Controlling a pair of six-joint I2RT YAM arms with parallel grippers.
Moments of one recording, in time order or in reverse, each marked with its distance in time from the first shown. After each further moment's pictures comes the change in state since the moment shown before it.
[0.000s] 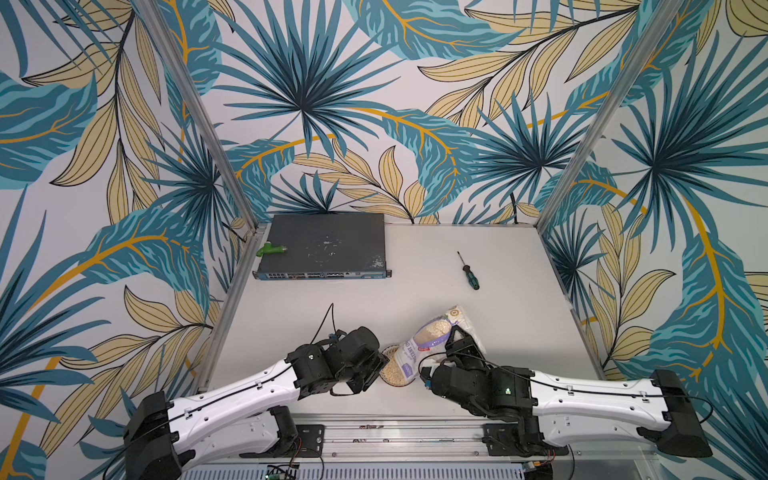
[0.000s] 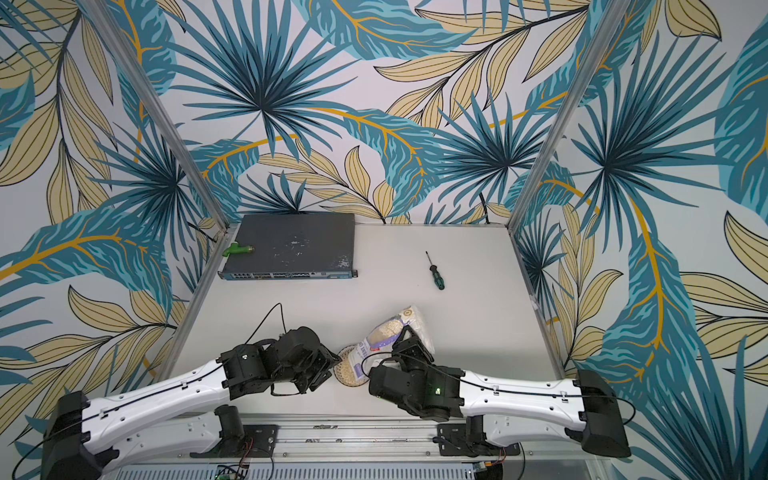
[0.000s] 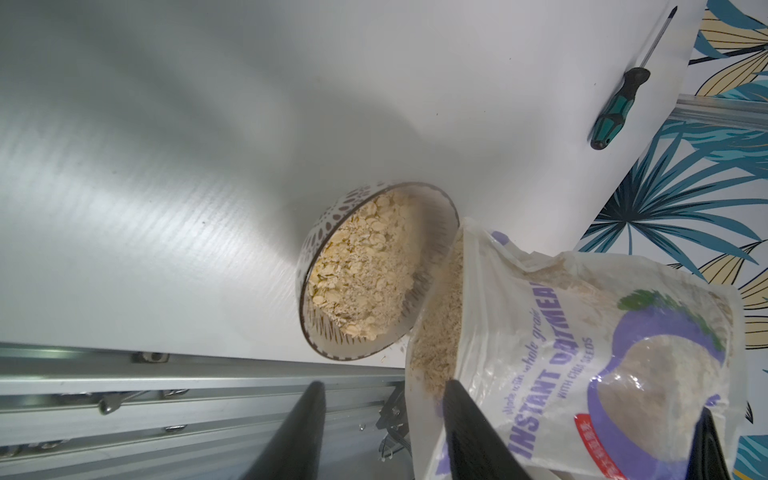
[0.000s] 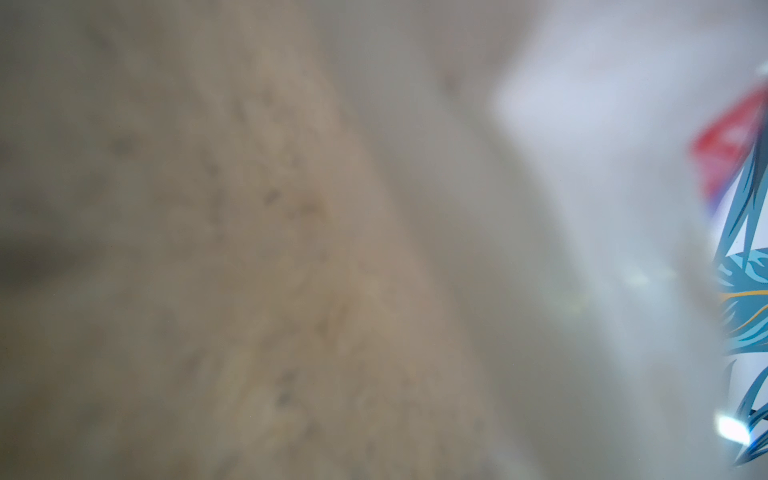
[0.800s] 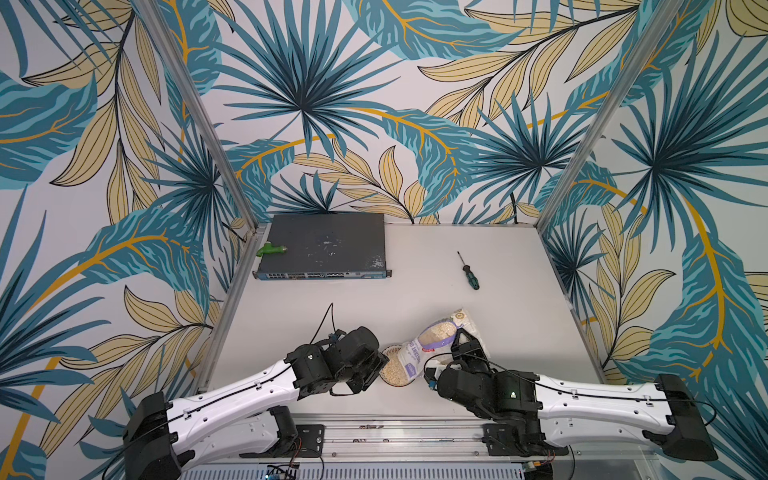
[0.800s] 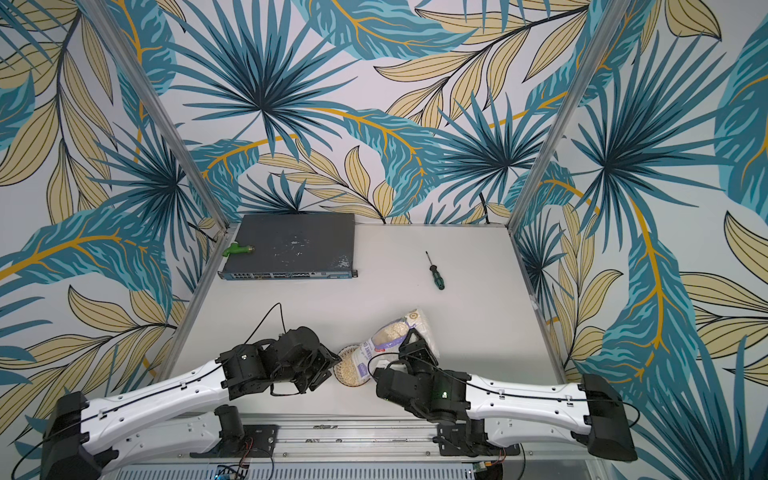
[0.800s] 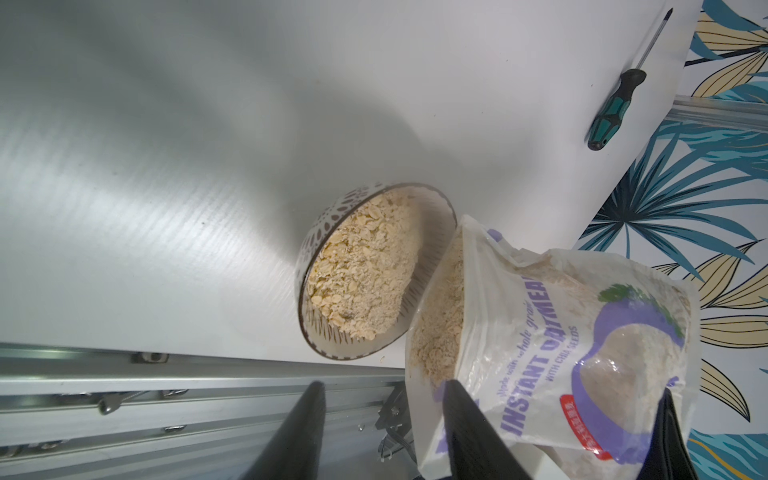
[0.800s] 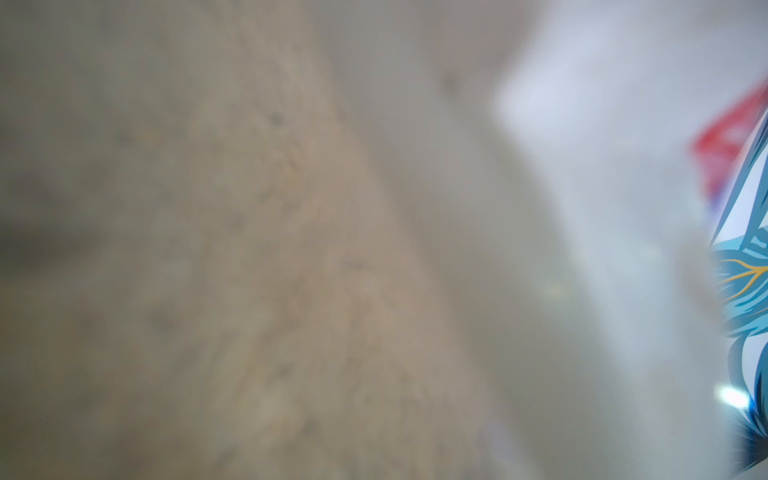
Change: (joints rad) left arm 0.000 -0.004 0.001 -0.003 -0.004 0.000; right arm -0.007 -0.071 -0.091 0.039 0.000 0.069
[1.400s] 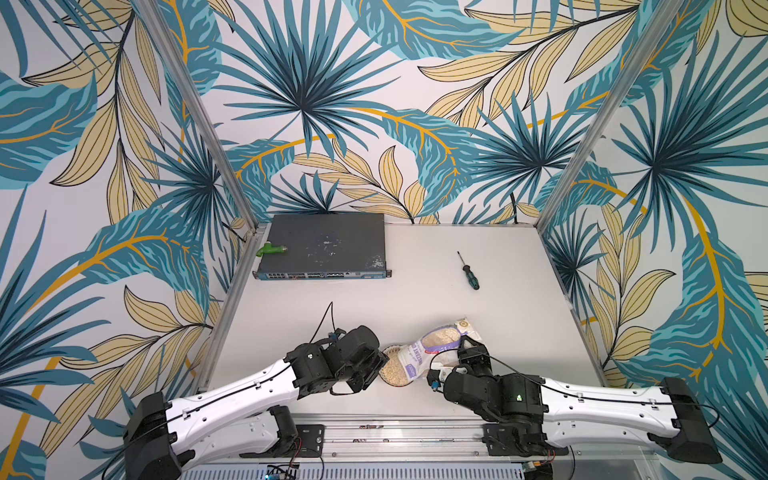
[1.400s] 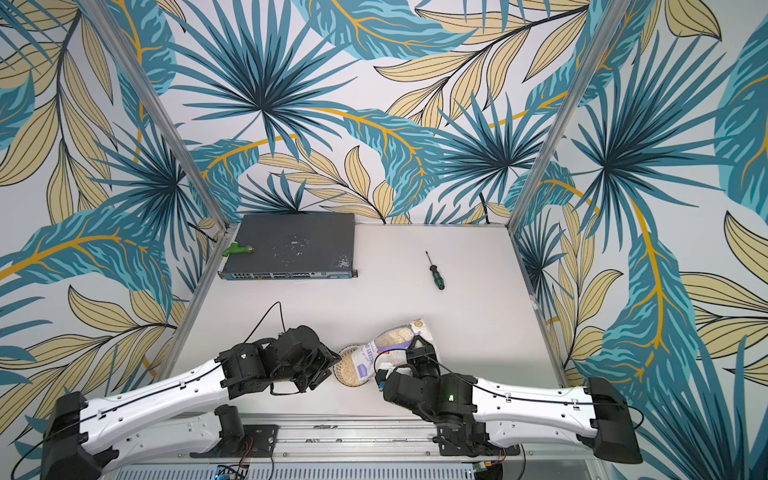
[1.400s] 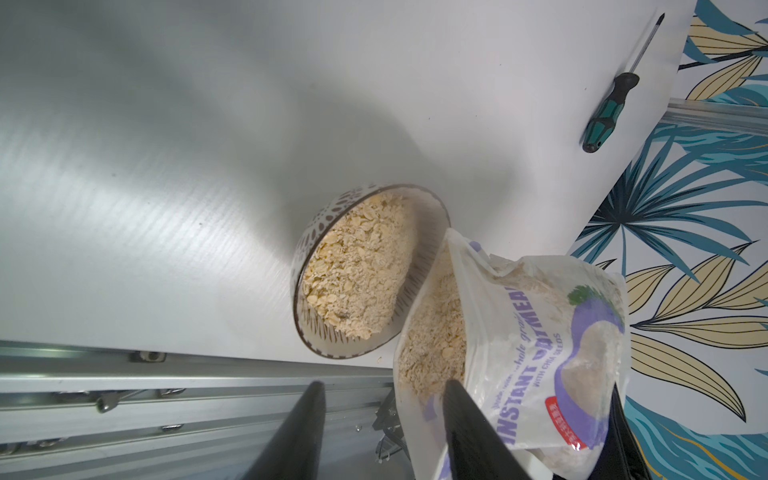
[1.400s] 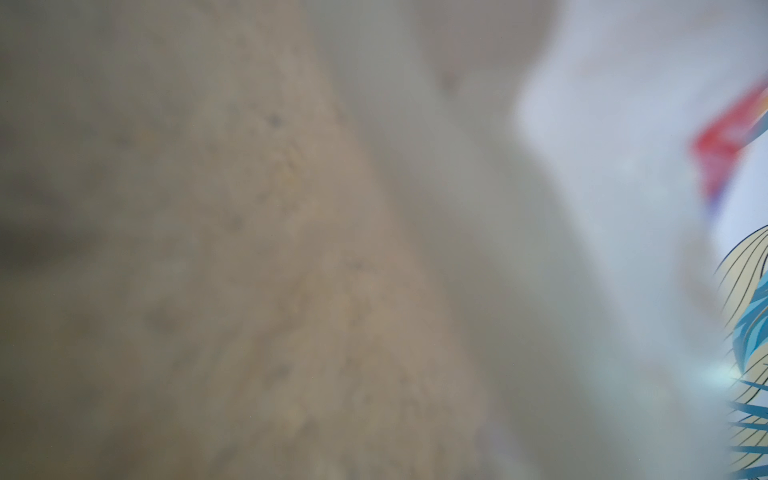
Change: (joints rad) left arm 0.000 0.002 0.019 -0.013 -0.010 0.000; right arm 0.000 -0.058 -0.058 -0.040 -0.102 0.235
